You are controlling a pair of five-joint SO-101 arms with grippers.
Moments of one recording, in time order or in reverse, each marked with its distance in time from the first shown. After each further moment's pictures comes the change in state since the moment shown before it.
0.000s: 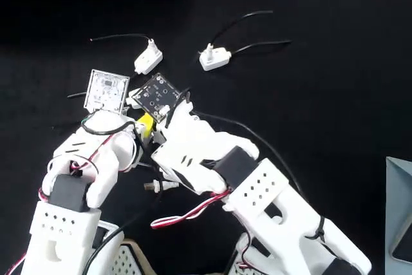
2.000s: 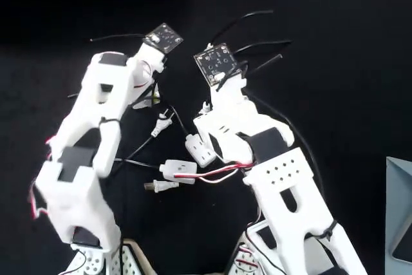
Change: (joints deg) left arm -6.2 87.9 -56.1 1.4 -35.9; right arm 20.3 0.0 1.0 0.0 0.0
